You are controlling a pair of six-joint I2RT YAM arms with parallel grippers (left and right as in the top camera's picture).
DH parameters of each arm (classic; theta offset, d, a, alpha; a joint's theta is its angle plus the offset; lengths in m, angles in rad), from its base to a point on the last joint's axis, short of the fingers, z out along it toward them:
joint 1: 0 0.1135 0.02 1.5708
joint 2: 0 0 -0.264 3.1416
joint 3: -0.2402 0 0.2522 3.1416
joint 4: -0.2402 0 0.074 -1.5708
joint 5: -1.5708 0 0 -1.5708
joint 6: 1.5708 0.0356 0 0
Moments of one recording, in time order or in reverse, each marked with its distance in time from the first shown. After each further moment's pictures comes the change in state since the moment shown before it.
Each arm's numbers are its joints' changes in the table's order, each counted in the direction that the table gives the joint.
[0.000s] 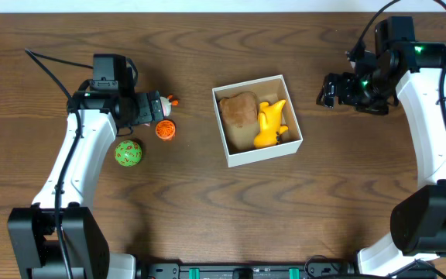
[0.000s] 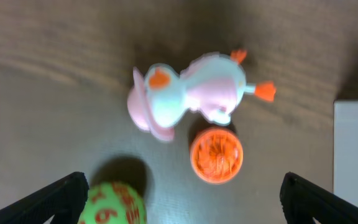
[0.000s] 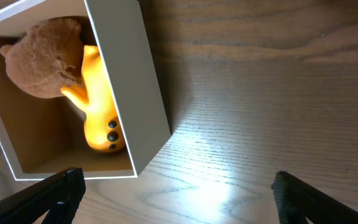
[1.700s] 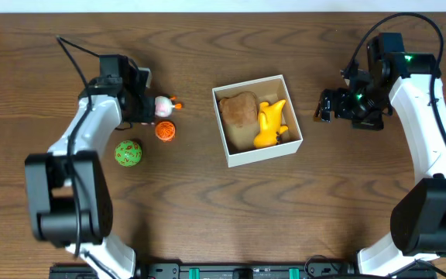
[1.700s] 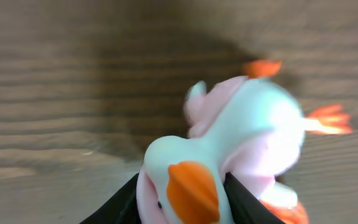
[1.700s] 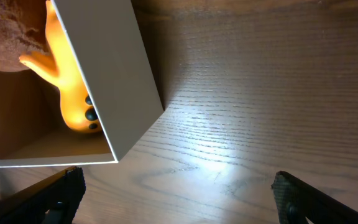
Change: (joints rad) left arm 0.040 -0.207 -0.014 0.168 -0.097 0.318; right arm 0.000 0.000 0.121 0.001 0.002 0.000
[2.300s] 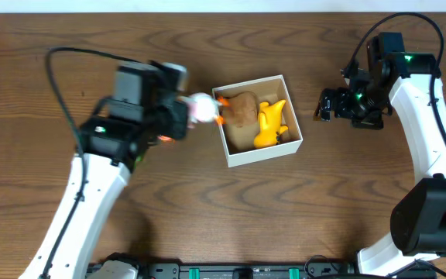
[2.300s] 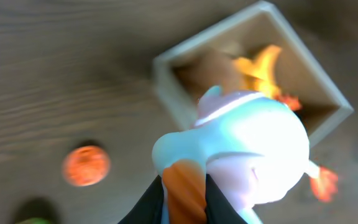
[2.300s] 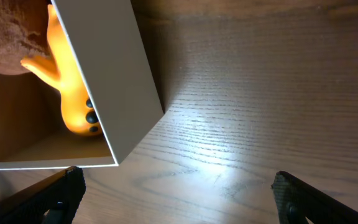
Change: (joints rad) left arm -0.361 0.497 -0.001 -0.229 -0.079 -0.163; right arm 0.000 0.000 0.000 0.011 0.000 0.000
